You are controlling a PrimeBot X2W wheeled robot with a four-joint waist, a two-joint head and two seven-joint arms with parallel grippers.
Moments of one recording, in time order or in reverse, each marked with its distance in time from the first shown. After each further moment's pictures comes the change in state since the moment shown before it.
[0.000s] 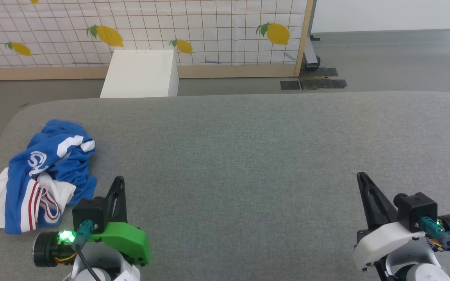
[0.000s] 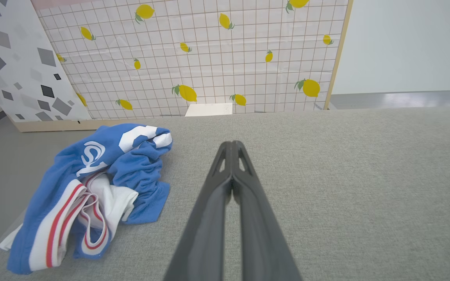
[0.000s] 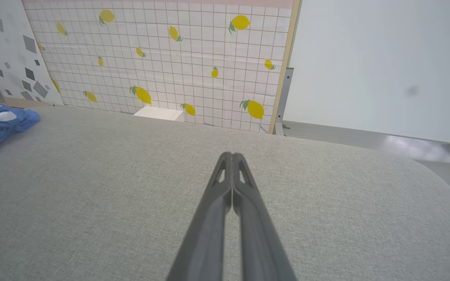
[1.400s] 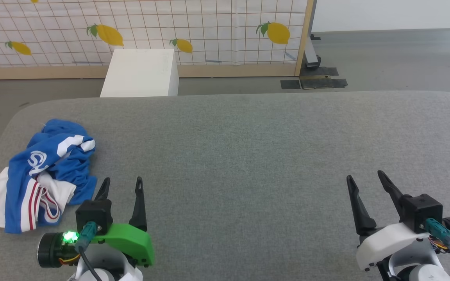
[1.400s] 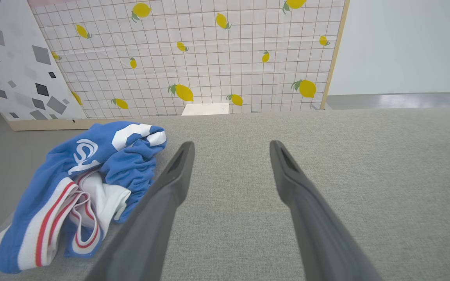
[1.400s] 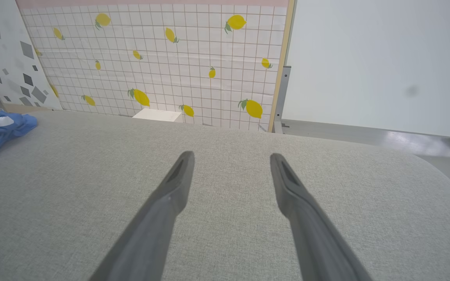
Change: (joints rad) left arm 0.000 0.000 -0.017 0.014 -0.015 0.007 -0.018; right arm 0.001 0.000 -0.014 0.013 0.022 0.000 -0.017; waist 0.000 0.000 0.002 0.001
